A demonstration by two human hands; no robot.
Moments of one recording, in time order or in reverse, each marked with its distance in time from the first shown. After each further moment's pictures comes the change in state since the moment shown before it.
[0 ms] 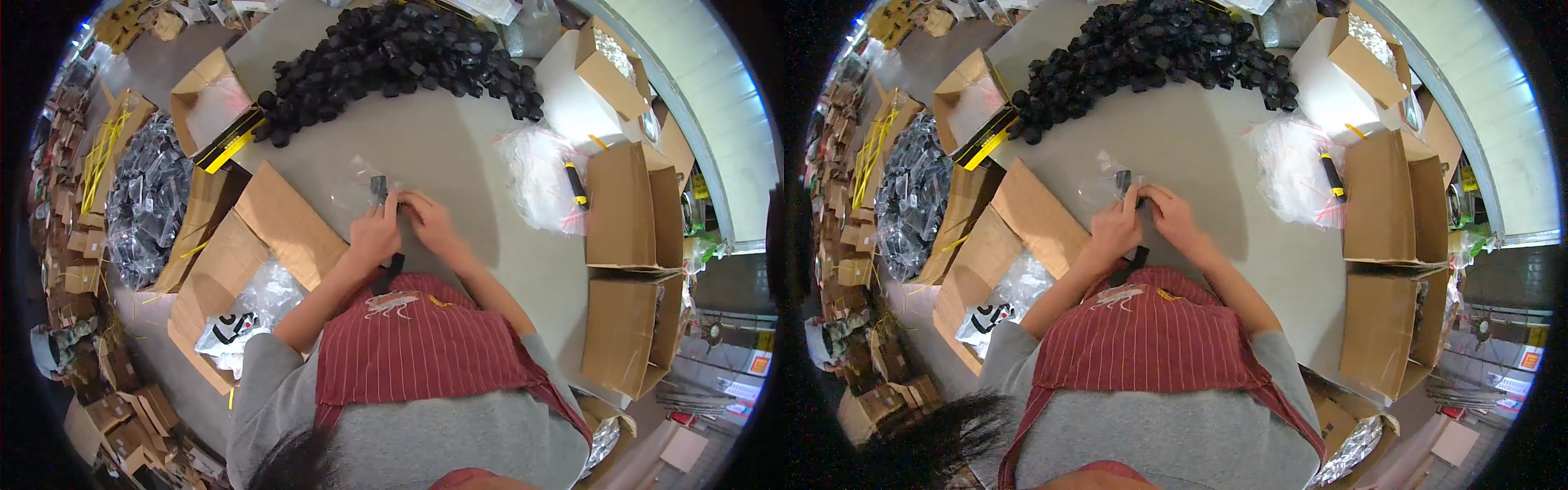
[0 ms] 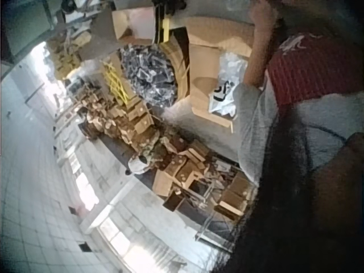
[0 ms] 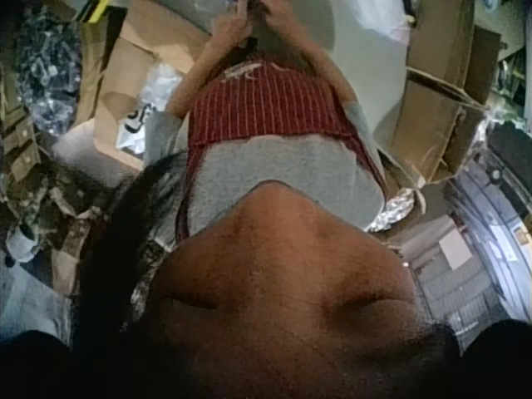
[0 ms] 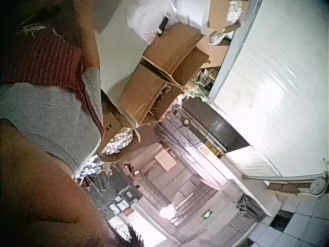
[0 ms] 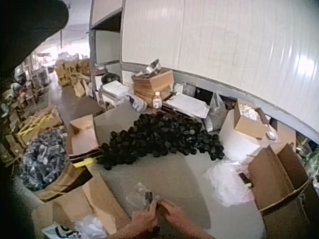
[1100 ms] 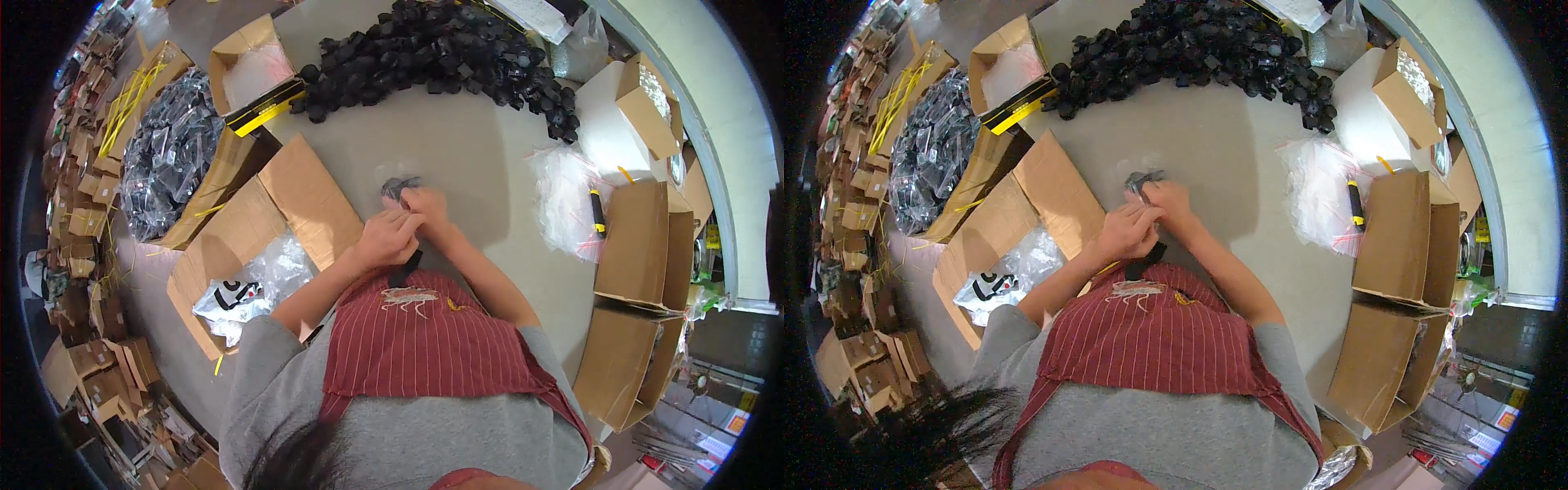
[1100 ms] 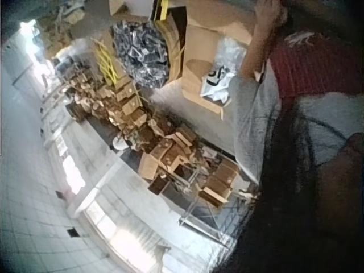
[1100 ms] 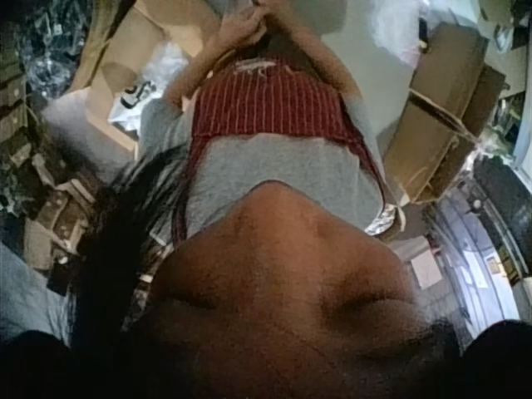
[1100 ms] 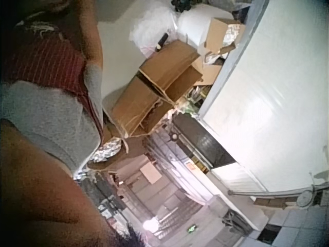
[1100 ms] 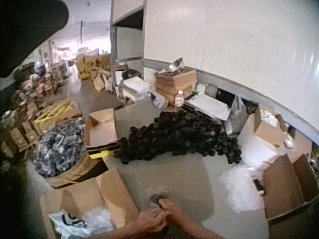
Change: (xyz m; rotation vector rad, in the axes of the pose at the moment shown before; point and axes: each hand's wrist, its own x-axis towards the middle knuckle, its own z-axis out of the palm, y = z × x) left_hand -0.014 -0.009 -0.035 -0.240 0.121 0.259; right_hand 0.030 0.004 0.045 -0.204 -0.334 -0.226
